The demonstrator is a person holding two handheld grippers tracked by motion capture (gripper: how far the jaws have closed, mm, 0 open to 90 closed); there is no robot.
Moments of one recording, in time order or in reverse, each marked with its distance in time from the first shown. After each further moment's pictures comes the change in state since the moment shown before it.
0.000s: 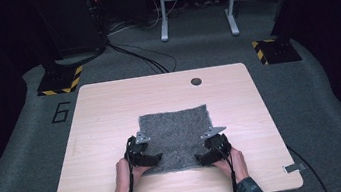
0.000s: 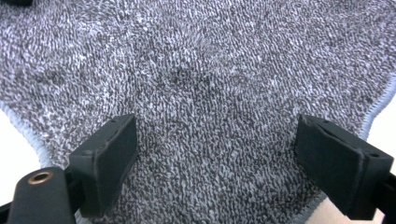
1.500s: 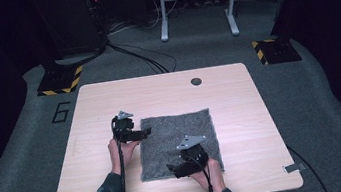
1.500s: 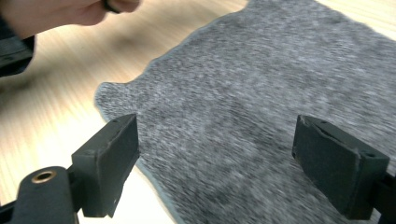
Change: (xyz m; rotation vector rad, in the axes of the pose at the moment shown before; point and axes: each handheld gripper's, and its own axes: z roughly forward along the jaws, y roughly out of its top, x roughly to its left) left arm 0.075 0.043 0.003 -0.146 0.039 -0.251; right arm 0.085 0.039 -0.007 -0.166 0.166 -0.055
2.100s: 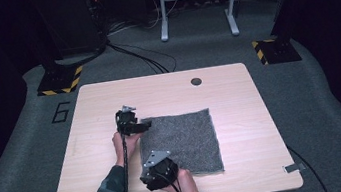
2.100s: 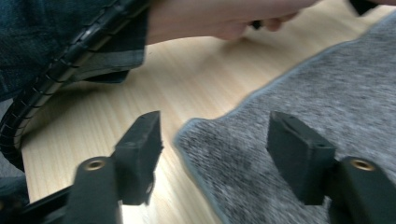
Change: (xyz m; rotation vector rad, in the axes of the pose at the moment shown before) left arm 0.012 0.010 0.031 0.023 0.048 0.001; right arm 0.072 0.020 0.056 0.030 0.065 -0.137
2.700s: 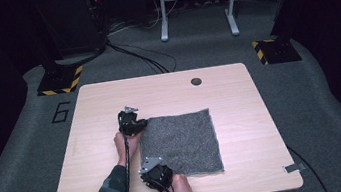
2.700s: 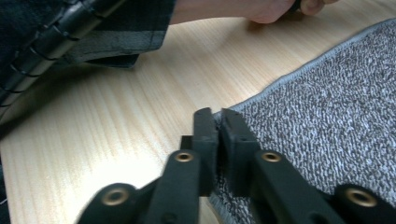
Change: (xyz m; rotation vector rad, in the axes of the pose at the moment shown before) left arm 0.000 -0.004 0.012 0.003 0.025 0.030; right arm 0.011 -0.008 0.020 0.046 -0.013 -0.024
